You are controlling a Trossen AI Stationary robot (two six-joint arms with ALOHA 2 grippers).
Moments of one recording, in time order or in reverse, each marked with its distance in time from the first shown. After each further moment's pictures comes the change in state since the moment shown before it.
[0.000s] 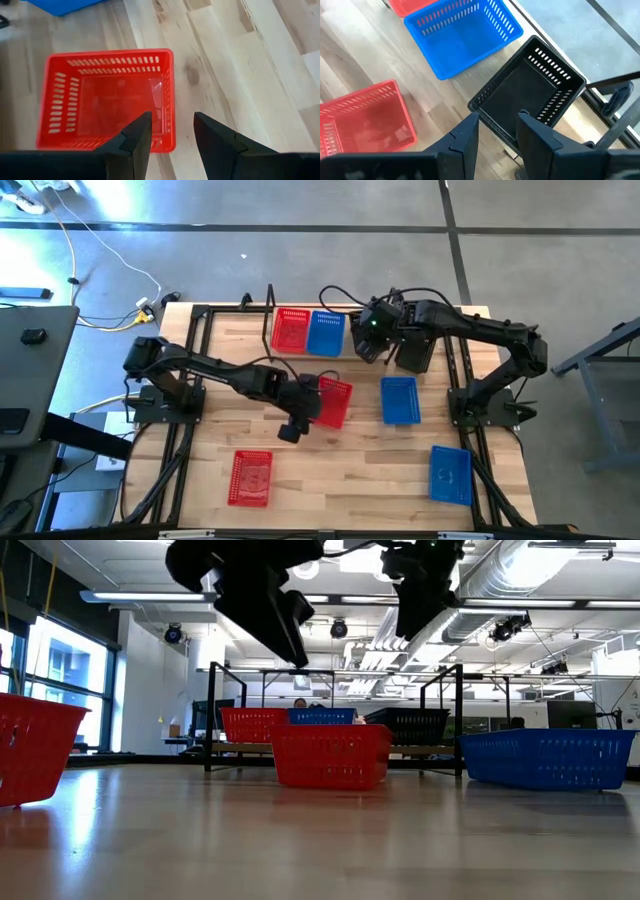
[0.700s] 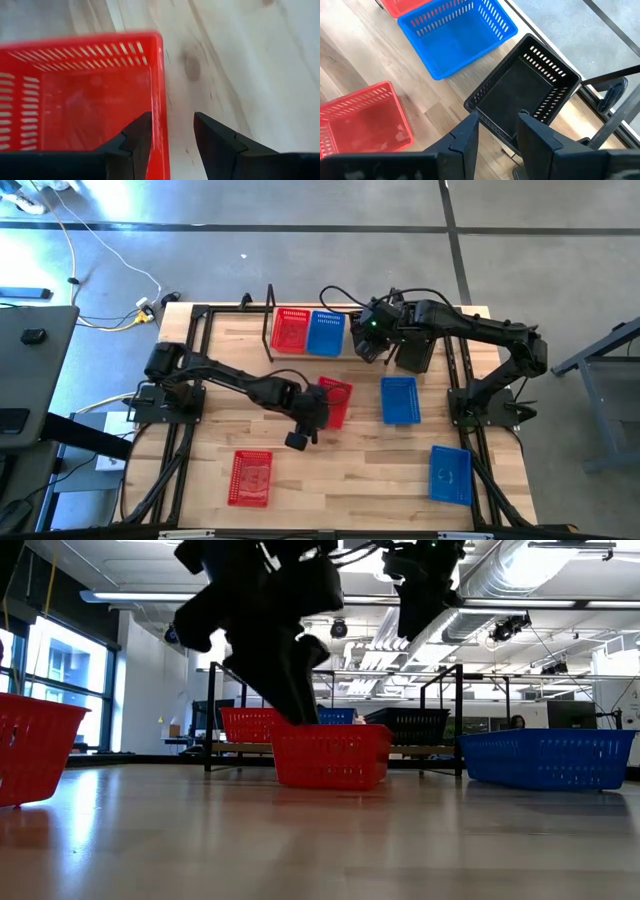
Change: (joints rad) left arm -0.014 0.163 -0.001 0.083 -0.001 0.019; right arm 0.003 0.000 0.000 -0.010 0.018 0.018
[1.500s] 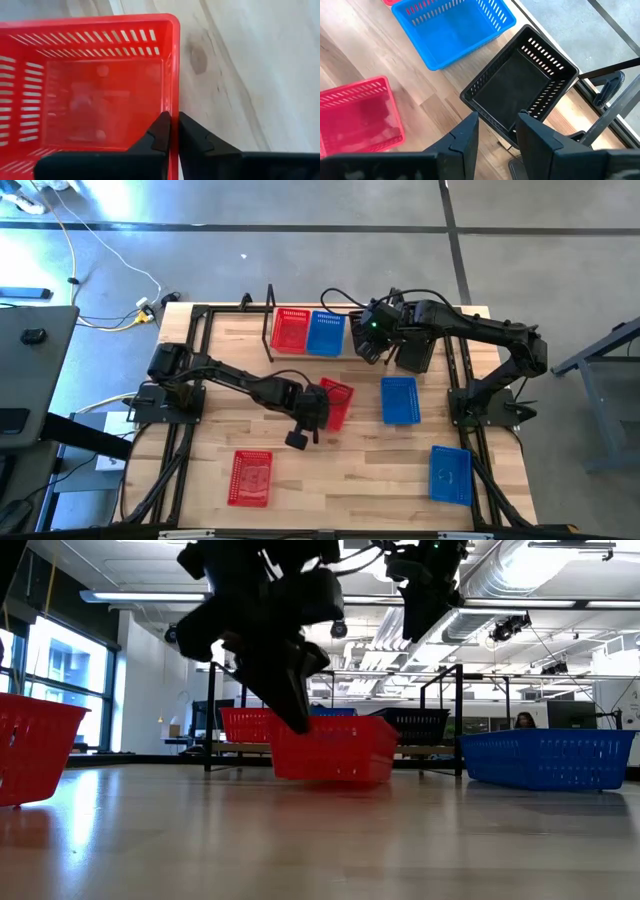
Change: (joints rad) left arm 0.005 0.018 0.000 -0.007 -0.003 0.009; right arm 0.000 0.000 0.000 -0.037 0.000 -0.005
